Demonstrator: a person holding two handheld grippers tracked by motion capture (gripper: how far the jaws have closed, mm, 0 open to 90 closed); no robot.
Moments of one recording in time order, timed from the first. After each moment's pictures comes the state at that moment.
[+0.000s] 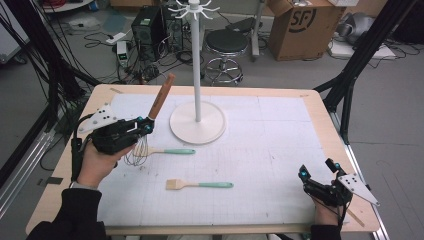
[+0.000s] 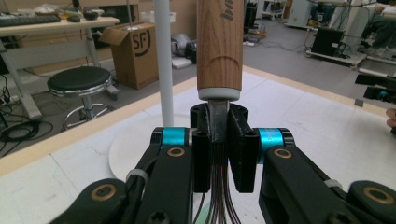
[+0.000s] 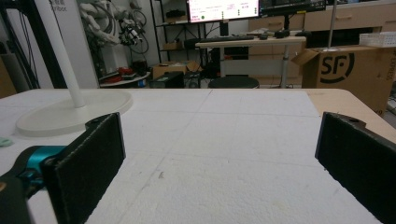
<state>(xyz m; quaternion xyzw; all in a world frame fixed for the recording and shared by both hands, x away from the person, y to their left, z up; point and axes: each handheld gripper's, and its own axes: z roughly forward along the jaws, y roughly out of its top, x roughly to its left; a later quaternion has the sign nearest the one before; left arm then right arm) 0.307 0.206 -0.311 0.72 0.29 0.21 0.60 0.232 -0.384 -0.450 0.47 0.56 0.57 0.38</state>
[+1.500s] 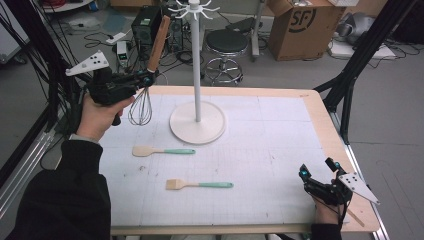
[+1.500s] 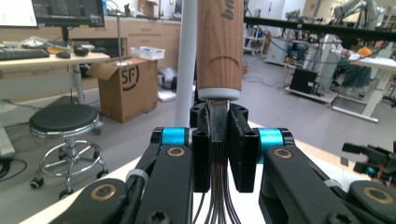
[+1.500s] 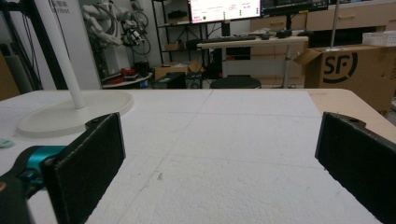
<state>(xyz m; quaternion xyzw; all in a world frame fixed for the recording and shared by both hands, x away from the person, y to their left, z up) 0.376 0.204 -0.237 0.68 0.27 0.18 0.66 0.235 -0.386 -0.451 0.47 0.56 0.57 0.37</state>
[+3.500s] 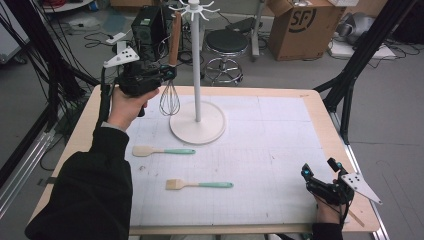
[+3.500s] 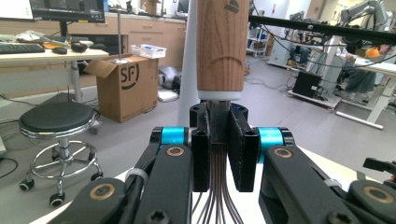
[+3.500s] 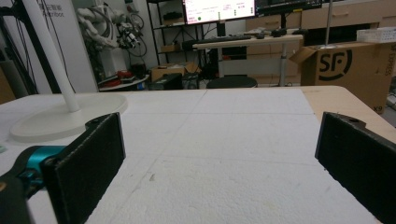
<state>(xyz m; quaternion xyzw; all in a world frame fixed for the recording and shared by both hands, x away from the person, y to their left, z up) 0.418 0.157 -0.254 0.68 0.29 0.18 0.65 0.236 -0.392 -0.453 0.48 0.55 0.57 0.37</state>
